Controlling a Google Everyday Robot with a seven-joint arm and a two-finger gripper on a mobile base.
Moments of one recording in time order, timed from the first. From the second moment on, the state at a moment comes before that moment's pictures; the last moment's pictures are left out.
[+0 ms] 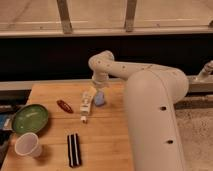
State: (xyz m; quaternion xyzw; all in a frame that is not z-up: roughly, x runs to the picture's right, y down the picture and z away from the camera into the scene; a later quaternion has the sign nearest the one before) arm -0.032 0.026 0.896 -0.31 0.07 0.37 0.87
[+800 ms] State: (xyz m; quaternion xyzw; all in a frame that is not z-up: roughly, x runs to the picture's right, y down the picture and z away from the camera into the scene) arm -0.020 0.043 0.911 -0.30 0.11 0.38 0.87
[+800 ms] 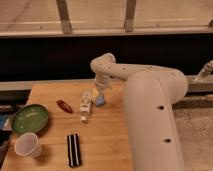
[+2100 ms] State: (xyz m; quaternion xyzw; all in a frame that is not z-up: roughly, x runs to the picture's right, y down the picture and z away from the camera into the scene) arm -0.015 0.061 0.965 -0.32 0.13 0.42 0.84
